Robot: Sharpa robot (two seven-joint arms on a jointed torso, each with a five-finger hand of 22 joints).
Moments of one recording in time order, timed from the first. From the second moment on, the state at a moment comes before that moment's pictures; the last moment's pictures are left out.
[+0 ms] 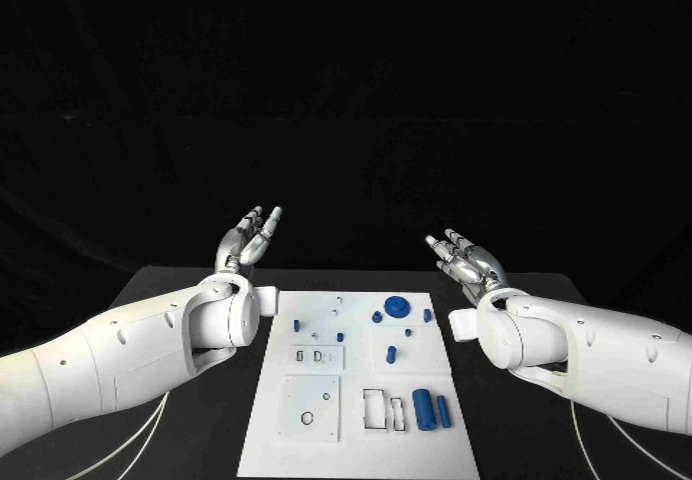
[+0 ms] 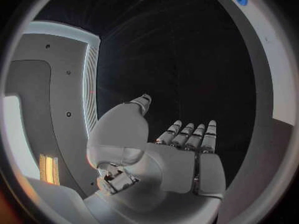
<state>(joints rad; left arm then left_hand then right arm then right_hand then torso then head) 1.12 -0.70 -0.03 1.30 0.07 -0.62 0.59 1.07 0.01 0.25 0.26 0.04 0.16 0.13 0.03 0.05 0.12 0.23 0.01 0.02 0.11 0.27 0.01 0.02 0.04 0.16 0.28 0.04 0.03 1.14 -0.78 -0.12 1.43 0.02 -0.54 0.44 1.14 0.15 0.18 0.17 0.17 0.05 0.13 0.01 0.02 0.06 0.25 0.01 0.01 0.05 0.25 0.01 0.01 0.08 0.06 0.28 0.01 0.01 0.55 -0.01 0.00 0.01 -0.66</state>
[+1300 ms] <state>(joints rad) 1.15 -0.92 -0.03 1.54 -0.08 -0.41 0.56 1.40 -0.13 0.41 0.12 0.05 0.87 0.22 0.29 0.23 1.04 0.16 0.14 0.07 1.05 0.10 0.40 0.28 0.17 0.90 0.22 0.39 0.16 1.34 -0.72 -0.18 1.31 -1.10 -0.35 0.13 1.32 -0.07 0.43 -0.18 0.24 0.94 0.19 0.23 0.20 1.19 0.11 0.09 0.11 1.20 0.04 0.52 0.51 0.17 0.93 0.13 0.81 0.44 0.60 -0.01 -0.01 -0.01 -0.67</state>
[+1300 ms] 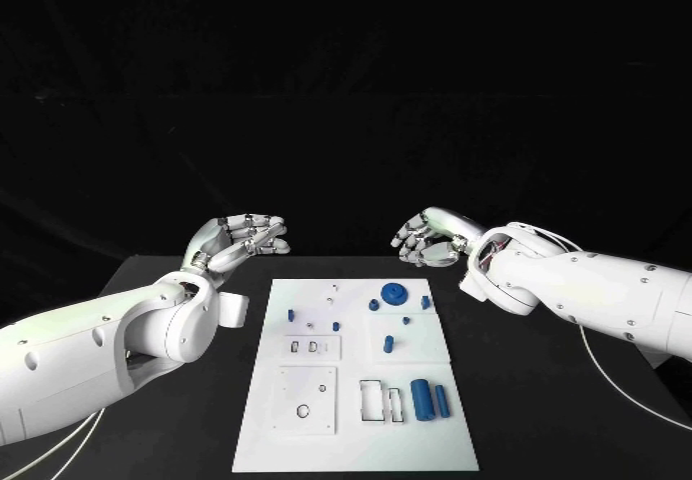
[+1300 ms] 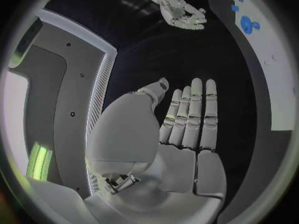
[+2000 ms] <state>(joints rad) 1.18 -1.01 -0.03 1.72 -0.07 -0.35 0.54 1.38 -0.14 0.39 0.14 0.05 0.84 0.21 0.26 0.22 1.01 0.19 0.09 0.07 1.00 0.13 0.39 0.30 0.17 0.88 0.24 0.37 0.14 1.35 -0.69 -0.19 1.42 -1.48 -0.31 -0.04 1.24 -0.16 0.55 -0.13 0.26 0.97 0.16 0.23 0.31 1.16 0.09 0.07 0.18 1.44 0.00 0.95 0.89 0.15 1.27 0.10 1.15 0.85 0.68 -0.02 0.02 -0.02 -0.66</state>
